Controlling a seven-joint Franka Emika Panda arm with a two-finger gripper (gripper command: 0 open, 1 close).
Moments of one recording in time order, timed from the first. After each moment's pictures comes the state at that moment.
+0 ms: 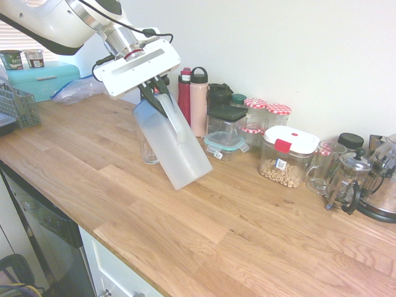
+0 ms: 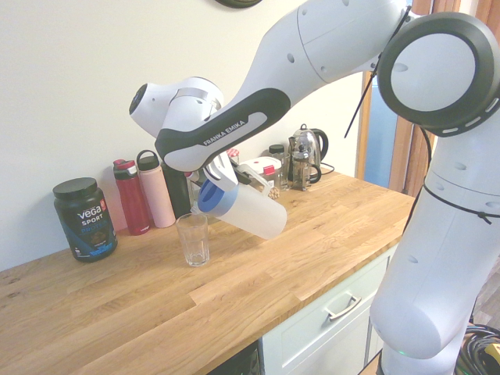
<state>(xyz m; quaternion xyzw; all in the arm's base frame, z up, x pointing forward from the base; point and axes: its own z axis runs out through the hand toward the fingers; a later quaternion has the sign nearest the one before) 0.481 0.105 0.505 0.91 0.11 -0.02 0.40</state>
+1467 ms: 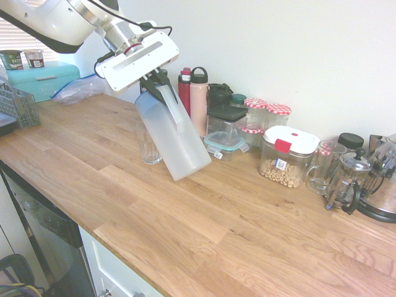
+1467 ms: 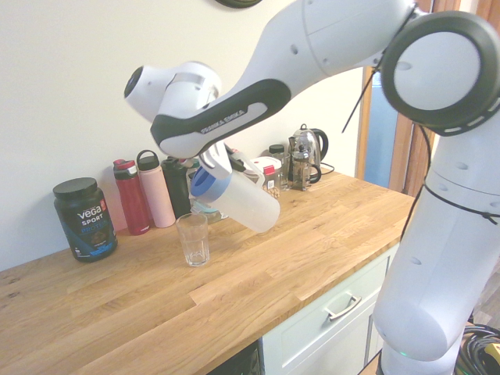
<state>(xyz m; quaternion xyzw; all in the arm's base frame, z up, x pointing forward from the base) 0.479 0.096 0.555 0.92 0.08 0.03 0.38</state>
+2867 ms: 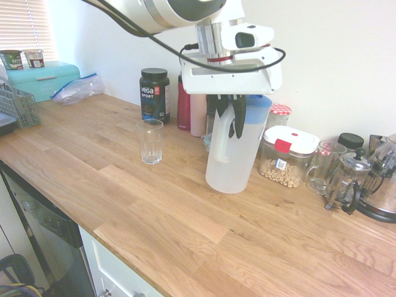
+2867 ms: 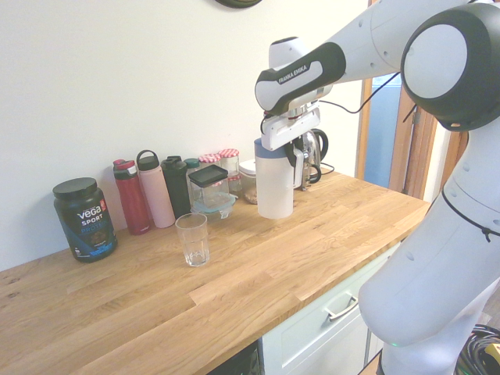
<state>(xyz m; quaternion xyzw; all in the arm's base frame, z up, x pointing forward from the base) 0.453 -0.158 0.536 0.89 -0.43 0.14 0.08</state>
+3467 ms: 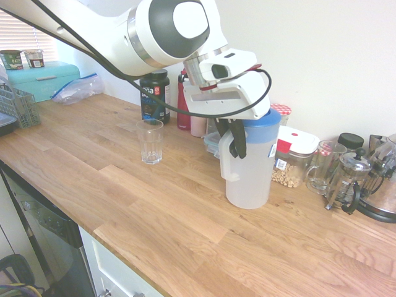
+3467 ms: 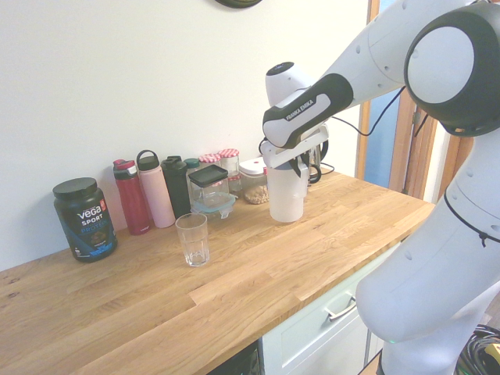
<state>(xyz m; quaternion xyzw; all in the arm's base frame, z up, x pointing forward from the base) 0.440 -0.148 0.498 0.83 -0.51 0.18 0.13</state>
